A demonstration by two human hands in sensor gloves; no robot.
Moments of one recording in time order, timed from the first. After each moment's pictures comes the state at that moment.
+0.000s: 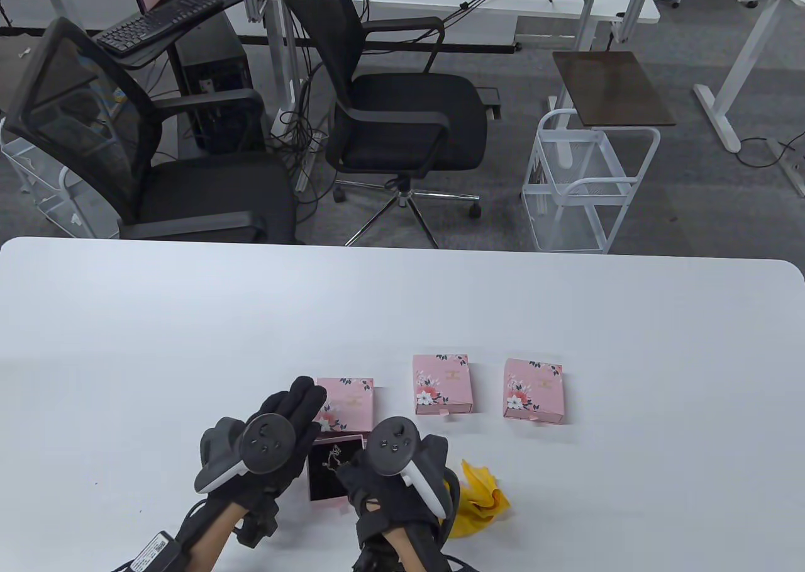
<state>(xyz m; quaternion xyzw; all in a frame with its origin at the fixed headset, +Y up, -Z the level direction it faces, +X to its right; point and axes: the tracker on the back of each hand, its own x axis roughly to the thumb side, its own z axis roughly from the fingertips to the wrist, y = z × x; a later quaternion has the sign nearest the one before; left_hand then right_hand) -0.210 -0.711 -0.302 -0.01 -0.15 0.15 0.98 -0.010 -0.701 -0.288 0.05 0.10 0.97 0.24</state>
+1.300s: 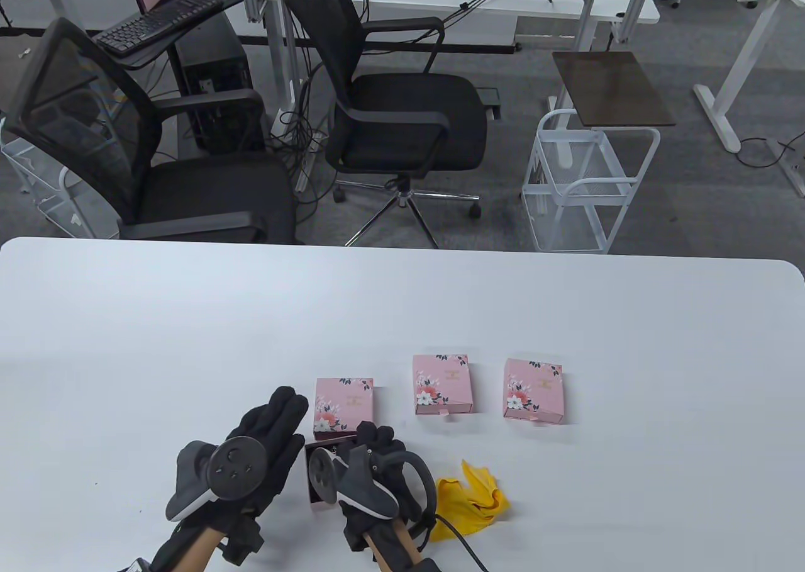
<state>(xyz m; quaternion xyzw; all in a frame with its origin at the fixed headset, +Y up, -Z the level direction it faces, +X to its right) -0.228 -0.710 -0.282 0.04 -0.15 0.17 0.97 -0.051 -0.748 -0.294 0.15 0.03 0.99 0.00</state>
